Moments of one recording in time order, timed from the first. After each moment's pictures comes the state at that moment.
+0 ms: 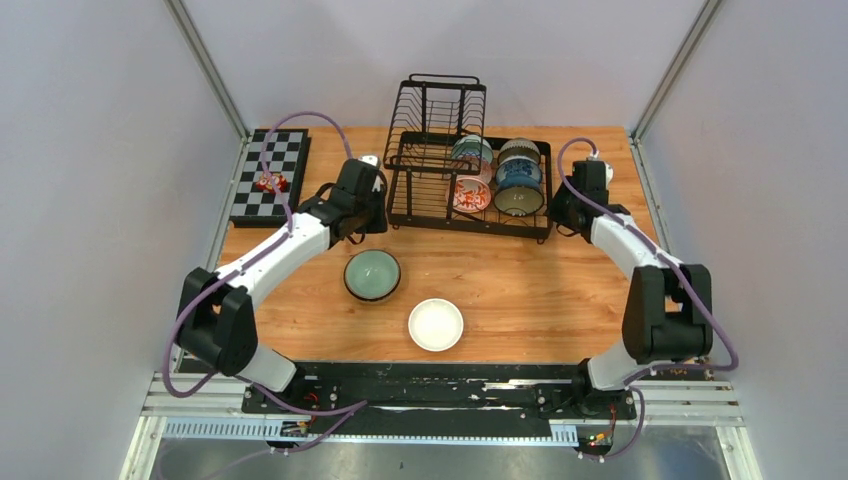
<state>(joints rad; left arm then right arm) -0.48 1.51 1.13 -0.44 -0.10 -0.40 0.06 1.57 1.01 -0.20 0.07 0.50</state>
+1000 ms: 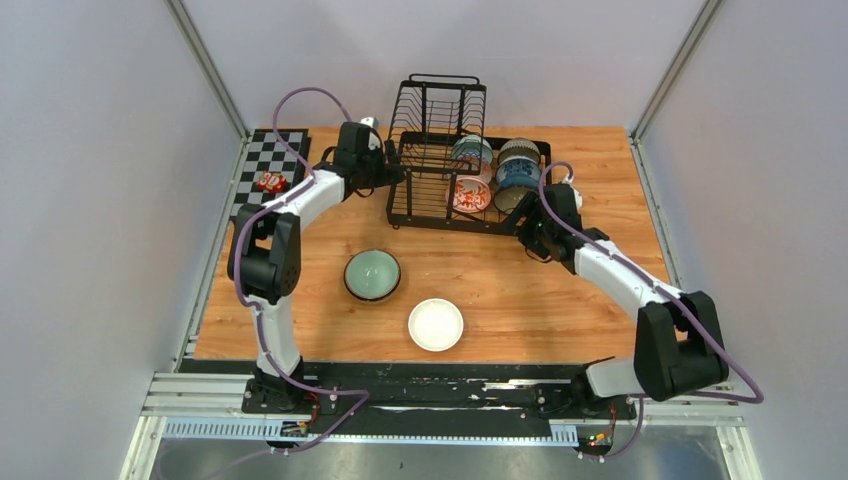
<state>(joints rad) -0.29 1.94 1.44 -0.15 0.13 -0.42 0.29 1.33 0.81 -0.19 0.00 0.80</state>
